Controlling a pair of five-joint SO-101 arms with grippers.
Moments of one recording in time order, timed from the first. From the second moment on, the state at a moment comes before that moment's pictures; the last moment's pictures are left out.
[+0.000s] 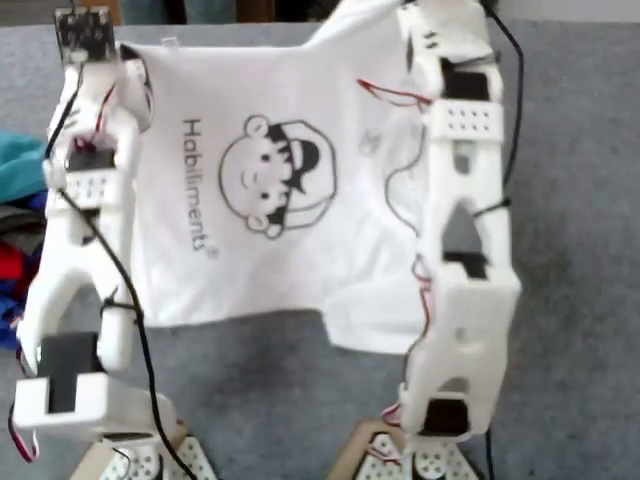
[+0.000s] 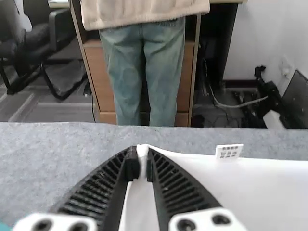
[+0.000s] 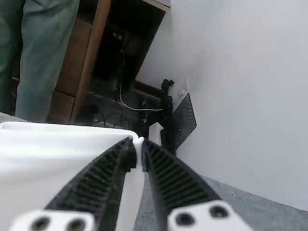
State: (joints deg) left arm -11.3 -1.3 11.8 11.7 -4.0; right arm 1.5 39.0 -48.0 30.6 24.2
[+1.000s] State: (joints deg) left arm -11.5 -6.6 26.7 66.8 -9.9; right arm 2.1 11.1 -32.5 97.1 30.0
